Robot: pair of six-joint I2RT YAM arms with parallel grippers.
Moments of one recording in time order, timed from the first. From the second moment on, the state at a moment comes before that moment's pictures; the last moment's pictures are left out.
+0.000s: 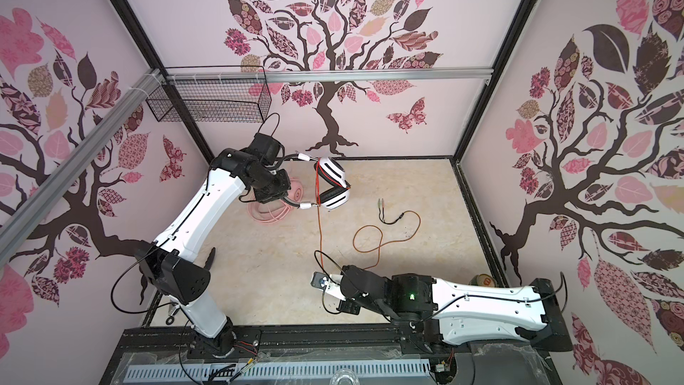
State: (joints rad) left arm -0.40 1.74 1.92 -1.31 -0.01 -0.69; right arm 1.40 0.97 0.85 -0.56 0.33 -0.16
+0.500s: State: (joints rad) left arm -0.40 1.74 1.81 -1.38 -0.23 -0.63; right arm 1.41 0.94 0.98 -0.70 0.53 -0.30
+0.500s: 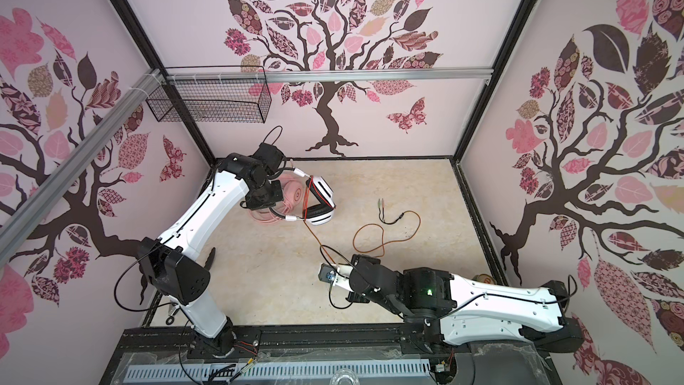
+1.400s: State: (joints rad) left arm -0.80 1.52 1.39 -1.36 -0.38 -0.63; right arm 0.91 1.00 0.93 -0.44 0.26 -0.39
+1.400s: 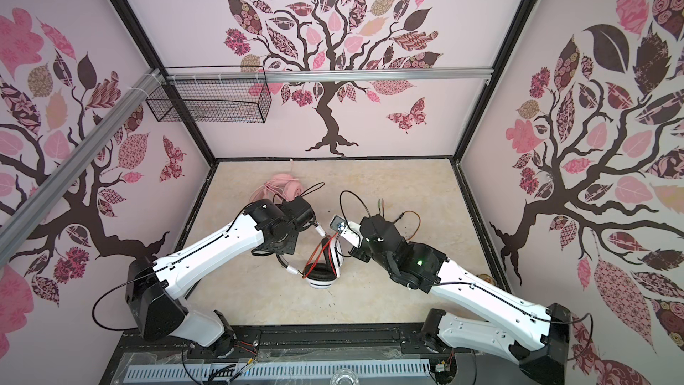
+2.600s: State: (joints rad) left arm -0.39 1.39 1.62 -1.39 0.11 -0.54; right arm 0.48 0.92 0.62 -0.04 -0.41 -0.01
